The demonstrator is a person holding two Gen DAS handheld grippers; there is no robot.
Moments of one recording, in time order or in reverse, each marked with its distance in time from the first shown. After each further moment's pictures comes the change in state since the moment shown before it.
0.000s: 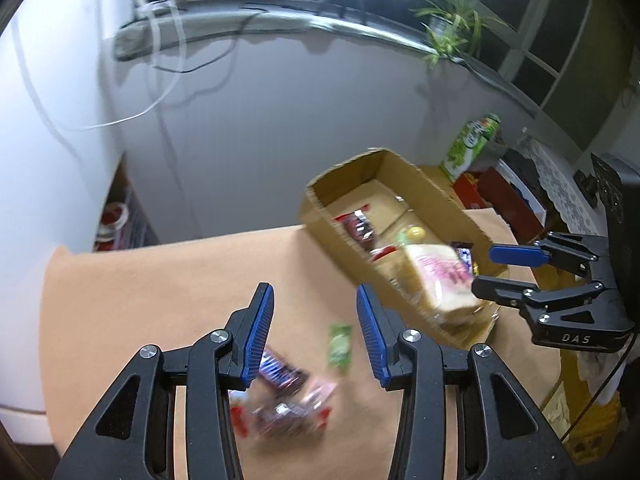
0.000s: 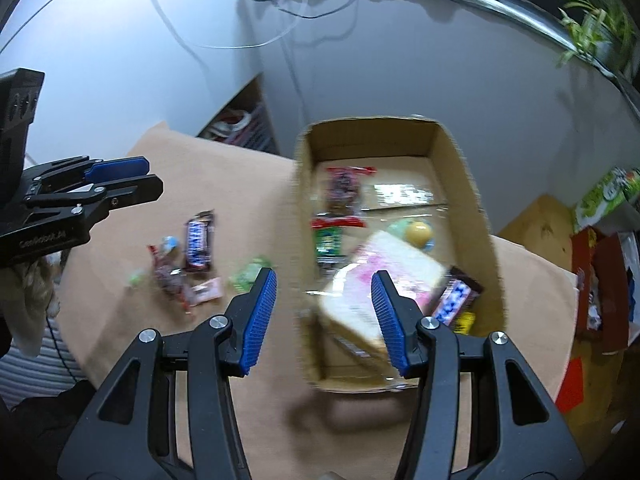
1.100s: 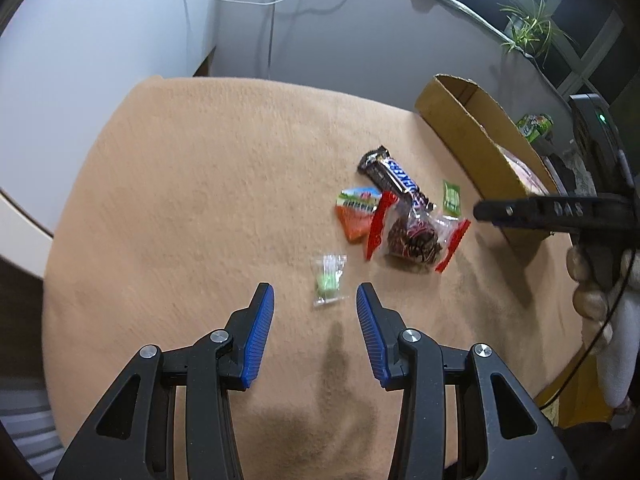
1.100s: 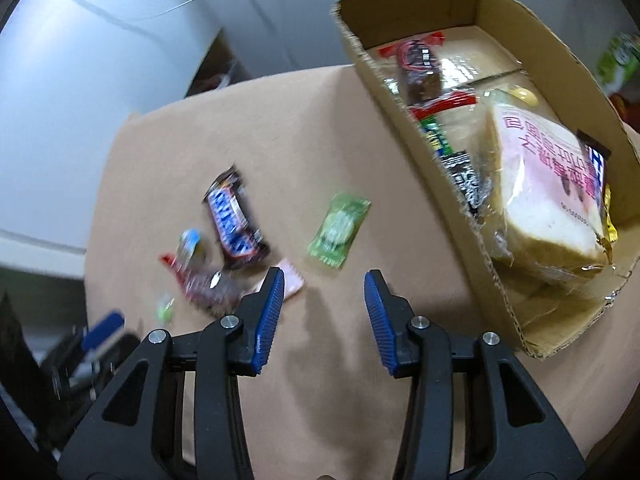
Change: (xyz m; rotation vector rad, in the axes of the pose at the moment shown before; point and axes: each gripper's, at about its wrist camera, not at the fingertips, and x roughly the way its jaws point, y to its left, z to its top) left arm -0.021 0.087 -0.148 -0.228 0.116 0.074; right arm 0.102 0.056 -0.021 0.391 0.196 0.028
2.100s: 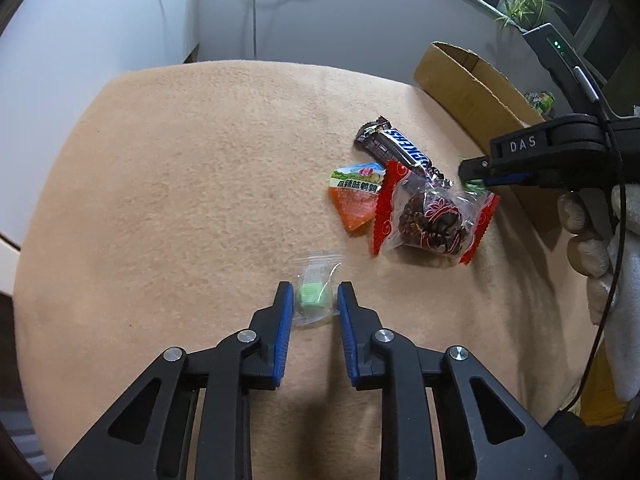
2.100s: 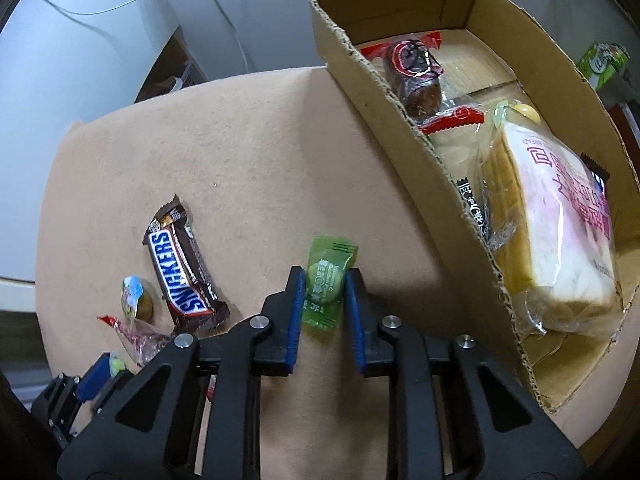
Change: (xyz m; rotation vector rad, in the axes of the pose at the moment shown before) left arm 0.034 -0.005 -0.014 0.072 -0.002 0.029; right arm 0.051 0.023 0.037 -0.006 -0.005 -0.161
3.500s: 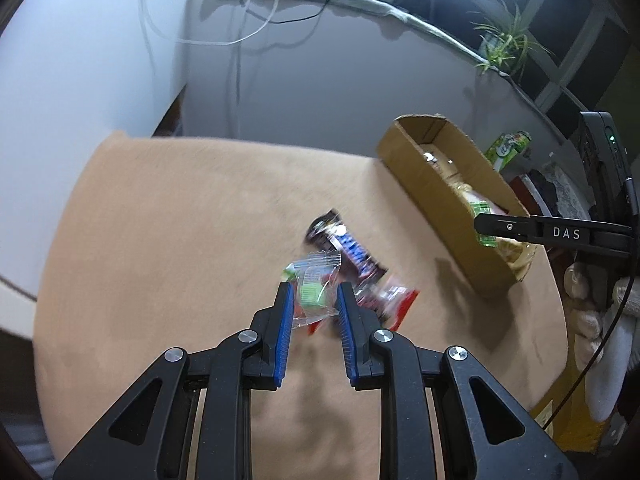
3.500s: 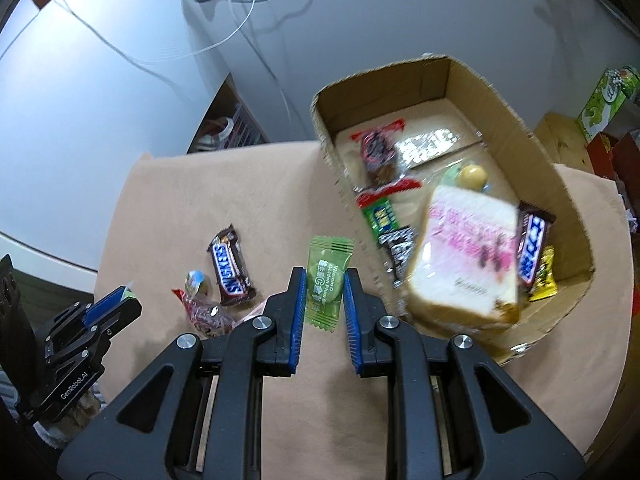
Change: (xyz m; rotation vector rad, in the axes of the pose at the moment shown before) left arm -0.040 -0.030 0.064 -0.023 -0.098 -0.083; right arm -0.111 -0.063 -0.021 -0.053 -0.143 0.171
